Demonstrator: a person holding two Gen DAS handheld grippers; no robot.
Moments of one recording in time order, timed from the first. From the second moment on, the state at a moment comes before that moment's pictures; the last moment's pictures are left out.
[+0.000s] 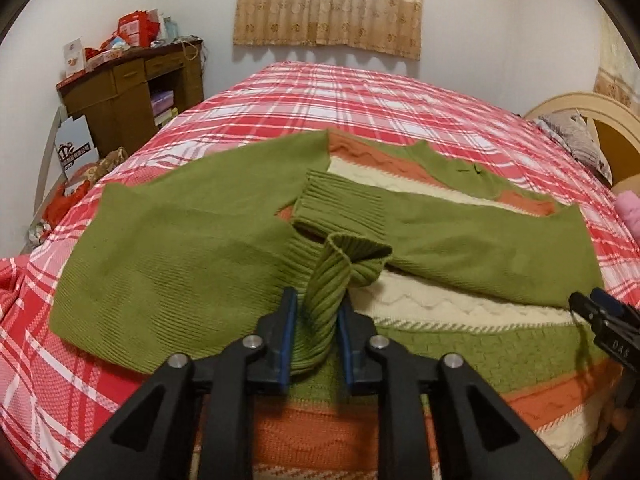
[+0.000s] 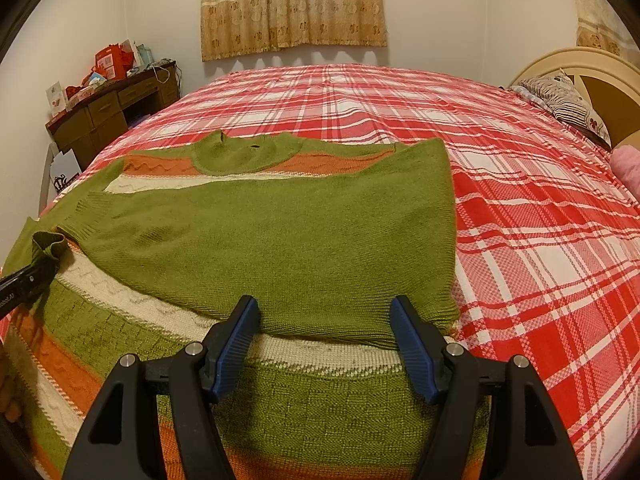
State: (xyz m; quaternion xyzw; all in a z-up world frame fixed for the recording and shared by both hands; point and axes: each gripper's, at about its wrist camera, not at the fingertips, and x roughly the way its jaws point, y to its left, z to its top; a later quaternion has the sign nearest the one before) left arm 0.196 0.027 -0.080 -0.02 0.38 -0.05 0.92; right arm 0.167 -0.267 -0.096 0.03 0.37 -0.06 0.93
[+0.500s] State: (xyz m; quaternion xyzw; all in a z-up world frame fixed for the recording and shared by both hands) left arm 0.166 0.117 -0.061 -0.04 0.32 0.11 0.94; right arm 0.202 -0.130 -0.077 0.15 0.38 0.18 0.90
